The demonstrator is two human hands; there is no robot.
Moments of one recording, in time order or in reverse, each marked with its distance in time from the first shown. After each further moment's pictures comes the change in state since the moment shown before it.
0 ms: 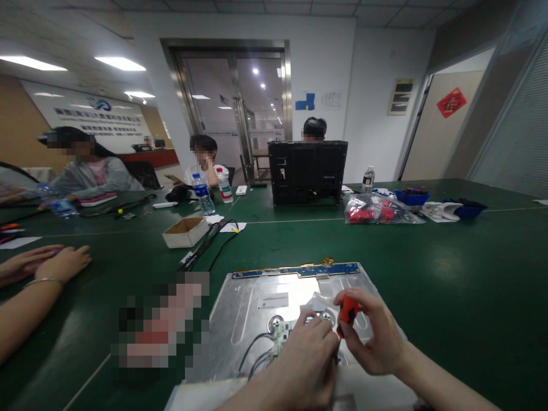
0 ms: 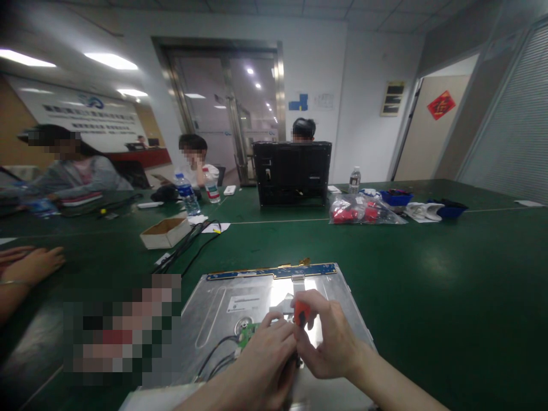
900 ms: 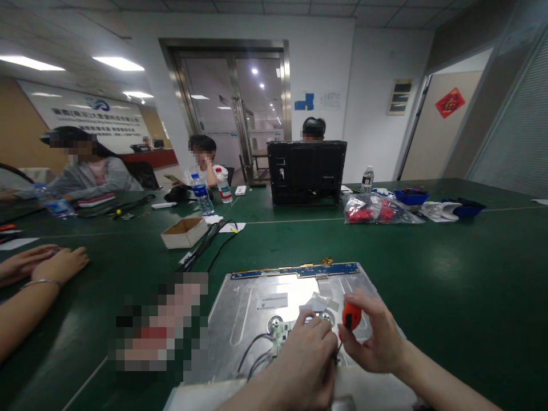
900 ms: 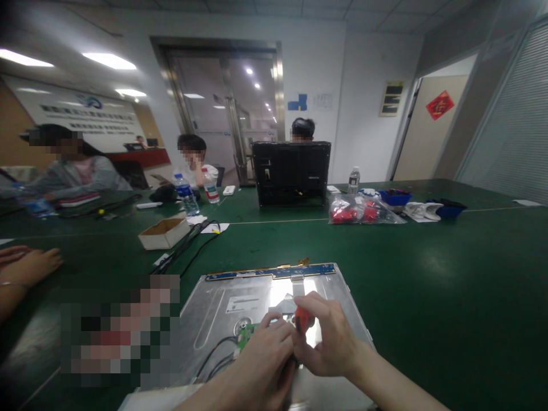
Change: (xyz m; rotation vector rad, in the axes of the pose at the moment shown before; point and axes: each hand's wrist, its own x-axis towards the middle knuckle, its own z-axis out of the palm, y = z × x) left_hand -0.001 -0.001 0.004 -0.003 0.022 0.007; right_hand 0.003 0.001 -0.001 -0.097 0.043 -0.068
